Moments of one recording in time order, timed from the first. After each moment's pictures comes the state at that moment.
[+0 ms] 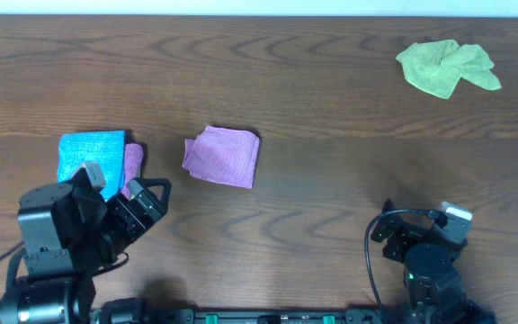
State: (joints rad) left arm 0.10 0.68 0.96 -1.10 0.45 -0.73; right arm 0.53 0.25 0.45 -0.80 0.60 0.63
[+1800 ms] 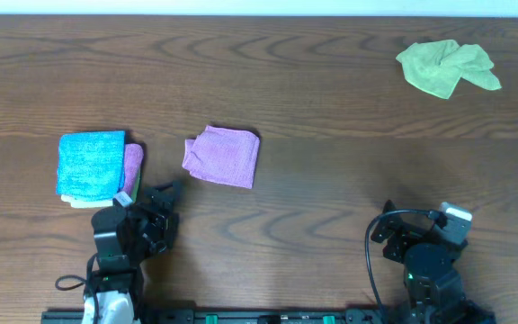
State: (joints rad) left arm 0.10 0.92 0.03 0.25 0.49 -1.35; right arm 0.53 0.25 0.44 -0.81 0.61 0.63
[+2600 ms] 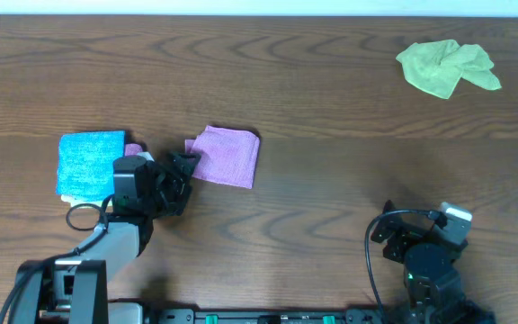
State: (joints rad) left arm -0.02 1.46 0.35 0.37 0.49 -1.24; right arm 0.53 0.25 0.44 -0.81 0.61 0.63
